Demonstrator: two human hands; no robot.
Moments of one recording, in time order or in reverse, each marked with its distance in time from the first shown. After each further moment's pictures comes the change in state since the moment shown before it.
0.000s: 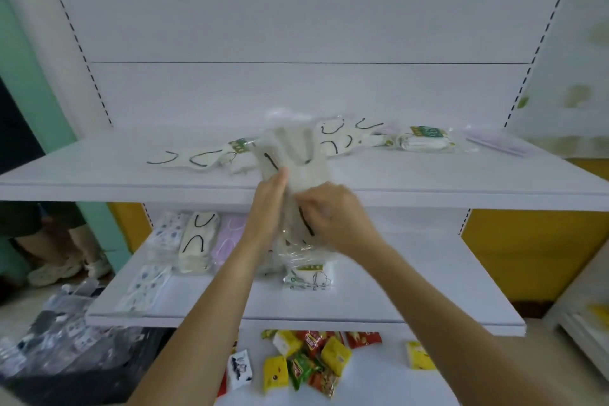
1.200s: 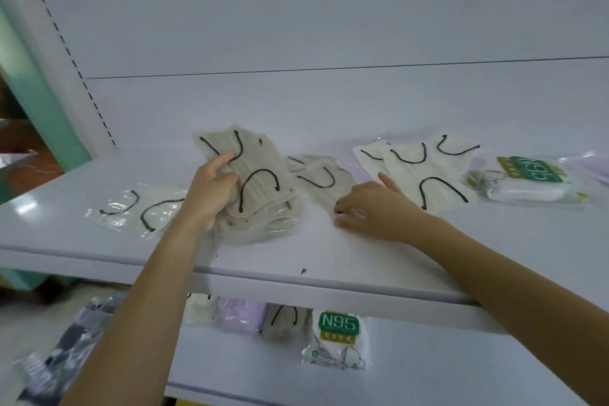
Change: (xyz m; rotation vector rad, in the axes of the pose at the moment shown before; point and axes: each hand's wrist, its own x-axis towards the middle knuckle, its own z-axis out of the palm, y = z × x) left_hand 0.217 -0.012 -0.070 0.341 0.282 -0.031; right_hand 0.174 0.165 0.025 -0.320 -0.484 -0.072
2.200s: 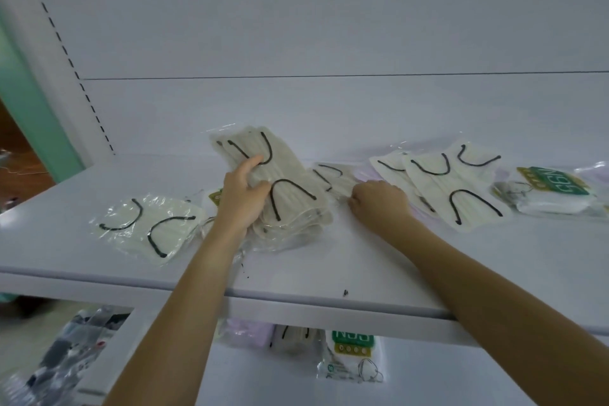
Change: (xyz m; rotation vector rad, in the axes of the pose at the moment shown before) left_hand 0.014 -0.005 -0.003 0.016 -0.067 0.102; right_hand 0.066 -0.025 0.025 -0.215 0.160 0.386
